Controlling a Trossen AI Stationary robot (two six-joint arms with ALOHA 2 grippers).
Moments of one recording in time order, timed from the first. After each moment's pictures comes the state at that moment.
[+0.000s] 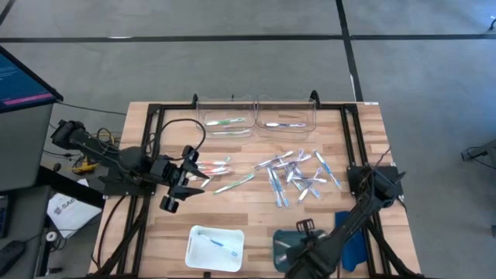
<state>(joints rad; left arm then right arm) -0.40 0.94 0.62 0.69 -0.10 0.07 0.81 2.12 1.86 -1.47 0.05 0.54</state>
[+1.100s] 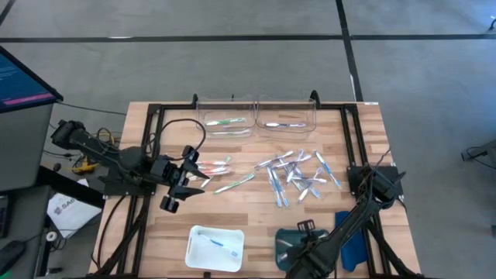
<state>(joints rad) -0.40 0.94 0.62 0.69 -0.10 0.07 0.82 2.12 1.72 -1.35 0.05 0.58</state>
